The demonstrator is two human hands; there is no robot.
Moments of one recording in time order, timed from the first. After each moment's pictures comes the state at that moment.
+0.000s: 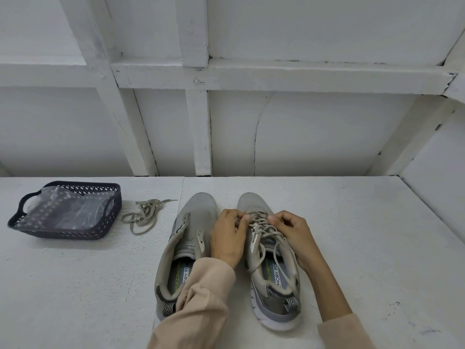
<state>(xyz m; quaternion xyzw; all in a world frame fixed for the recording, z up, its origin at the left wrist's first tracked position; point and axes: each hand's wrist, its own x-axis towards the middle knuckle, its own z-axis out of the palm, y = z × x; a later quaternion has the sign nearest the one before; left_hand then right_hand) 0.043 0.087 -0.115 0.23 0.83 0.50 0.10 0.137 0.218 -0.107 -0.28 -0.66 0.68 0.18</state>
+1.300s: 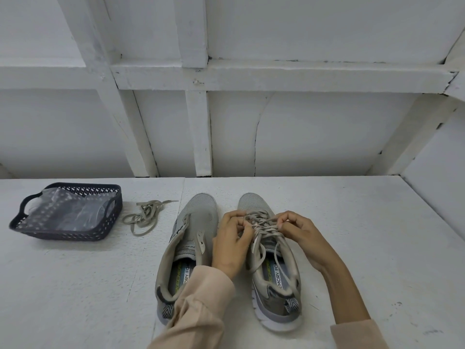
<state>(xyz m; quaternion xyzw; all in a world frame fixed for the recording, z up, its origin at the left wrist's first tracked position) 0.059 0.076 -0.109 0.24 0.78 0.56 0.14 0.155 0.237 -0.099 -0.21 -0.72 0.66 0.11</state>
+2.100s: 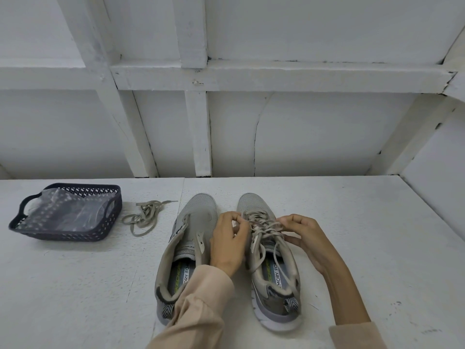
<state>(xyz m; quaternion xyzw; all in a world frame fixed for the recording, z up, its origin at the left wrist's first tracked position) 0.060 0.074 -0.100 0.19 0.79 0.56 0.14 0.156 0.233 -0.091 -0.29 -0.63 0.72 0.11</state>
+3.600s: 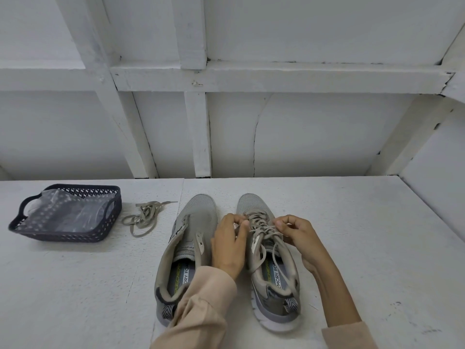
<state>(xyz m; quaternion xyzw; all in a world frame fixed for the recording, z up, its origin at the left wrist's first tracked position) 0.060 0.078 -0.113 0.20 0.81 0.54 0.10 0.147 0.225 -0.102 -0.31 -0.65 0.68 0.14</state>
